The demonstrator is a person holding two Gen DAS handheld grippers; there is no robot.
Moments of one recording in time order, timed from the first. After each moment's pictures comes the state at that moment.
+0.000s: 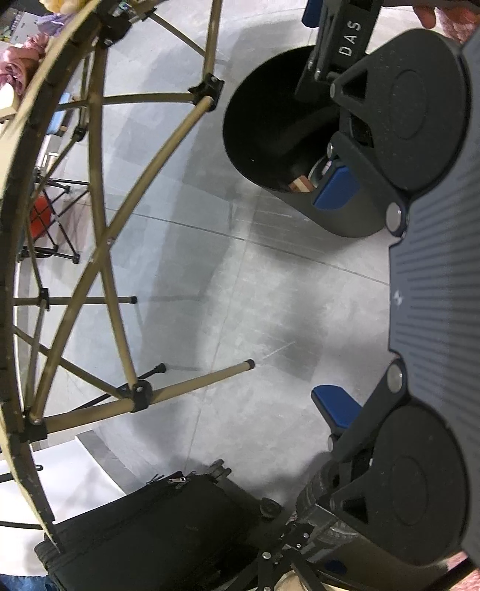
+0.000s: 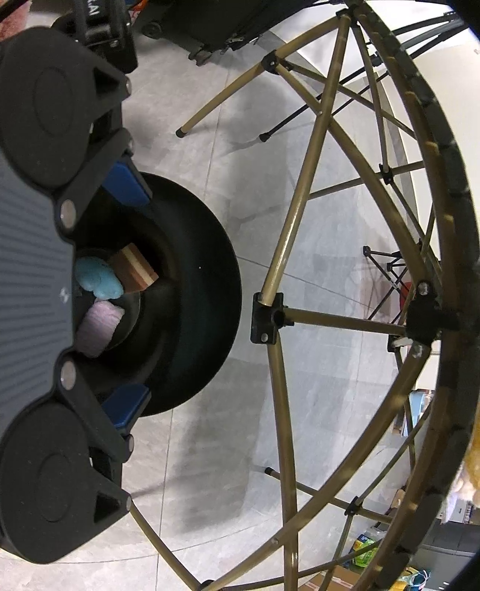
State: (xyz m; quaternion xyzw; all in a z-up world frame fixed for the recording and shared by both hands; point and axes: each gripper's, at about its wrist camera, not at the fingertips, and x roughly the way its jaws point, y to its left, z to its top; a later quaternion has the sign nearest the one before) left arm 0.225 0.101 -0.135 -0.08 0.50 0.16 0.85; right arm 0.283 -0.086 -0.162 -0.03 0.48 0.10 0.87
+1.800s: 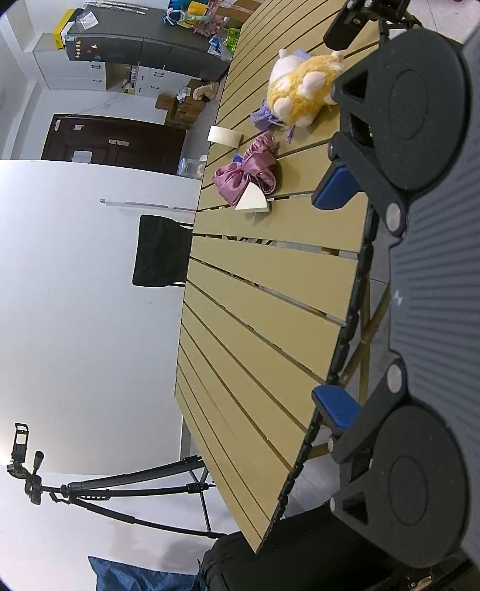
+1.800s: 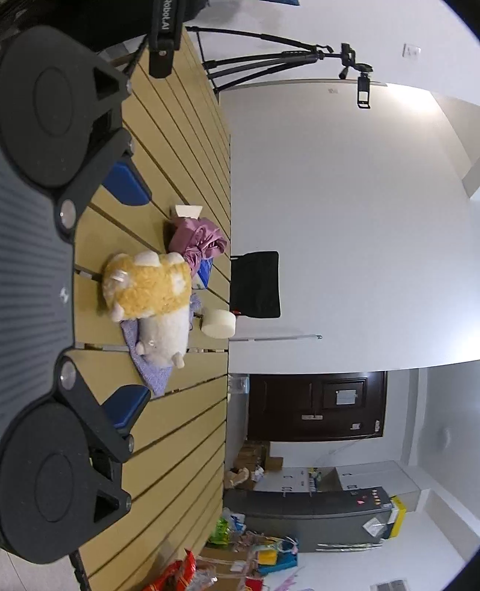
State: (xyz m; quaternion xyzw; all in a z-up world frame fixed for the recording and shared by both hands) left arm 0.259 0.052 0.021 -0.06 0.24 0.14 0.96; right arm 0.279 -0.191 -0.001 0.00 0.15 0.13 0.98
